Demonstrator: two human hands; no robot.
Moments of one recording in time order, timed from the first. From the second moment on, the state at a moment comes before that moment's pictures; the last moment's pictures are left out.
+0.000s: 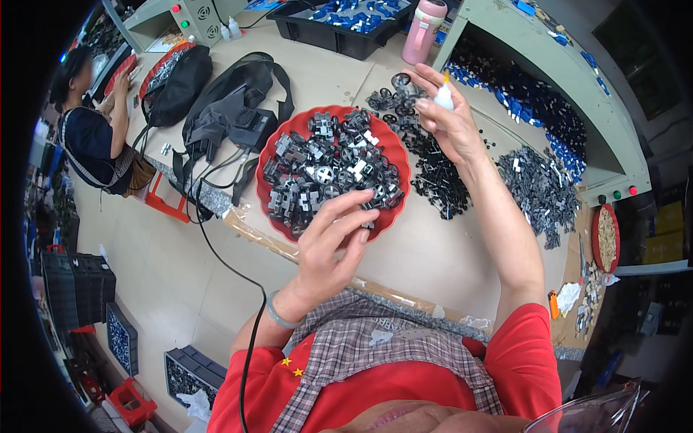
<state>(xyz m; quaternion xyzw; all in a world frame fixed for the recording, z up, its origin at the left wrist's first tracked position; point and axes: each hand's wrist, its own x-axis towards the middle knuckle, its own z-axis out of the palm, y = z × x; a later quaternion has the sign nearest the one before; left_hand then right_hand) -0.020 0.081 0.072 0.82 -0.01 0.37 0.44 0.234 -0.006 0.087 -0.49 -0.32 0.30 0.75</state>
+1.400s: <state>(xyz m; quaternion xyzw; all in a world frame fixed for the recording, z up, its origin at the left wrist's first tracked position) -0.019 0.012 0.014 0.26 0.08 -0.12 0.95 0.091 -0.169 0.082 -0.70 -0.48 0.15 0.51</state>
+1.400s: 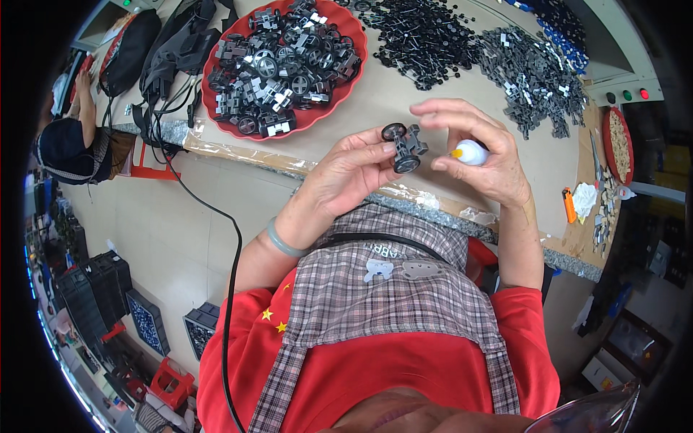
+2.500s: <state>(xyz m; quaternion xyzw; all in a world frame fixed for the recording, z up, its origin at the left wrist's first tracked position) -0.020 0.009 0.007 0.16 0.05 -0.27 0.95 0.079 -0.163 0.053 -0.69 -0.27 0.28 0.61</state>
